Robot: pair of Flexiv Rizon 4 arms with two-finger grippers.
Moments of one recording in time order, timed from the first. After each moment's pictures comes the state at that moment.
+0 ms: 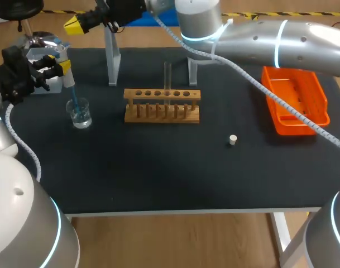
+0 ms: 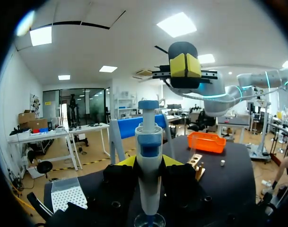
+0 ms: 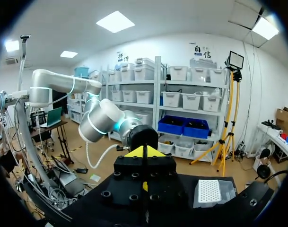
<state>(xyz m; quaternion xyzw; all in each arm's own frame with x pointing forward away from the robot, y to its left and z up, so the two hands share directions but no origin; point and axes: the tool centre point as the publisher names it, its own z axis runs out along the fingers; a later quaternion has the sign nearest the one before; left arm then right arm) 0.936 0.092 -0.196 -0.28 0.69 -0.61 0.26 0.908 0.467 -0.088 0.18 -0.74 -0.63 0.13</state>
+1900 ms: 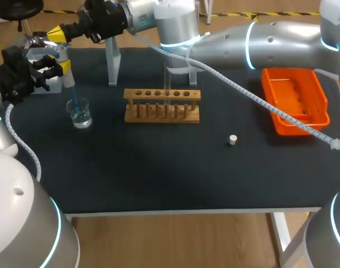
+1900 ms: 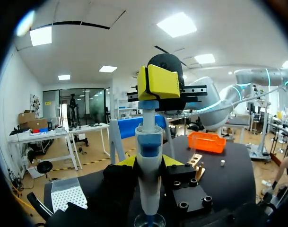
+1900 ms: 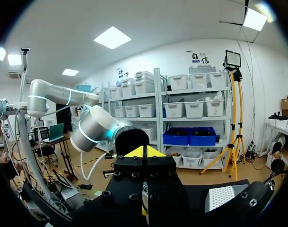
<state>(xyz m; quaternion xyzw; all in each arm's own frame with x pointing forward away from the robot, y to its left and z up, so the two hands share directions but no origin) 0.936 0.092 -0.196 -0.28 0.69 -0.61 0.26 0.918 0.515 -0.118 0.15 -0.69 -0.68 0.19</state>
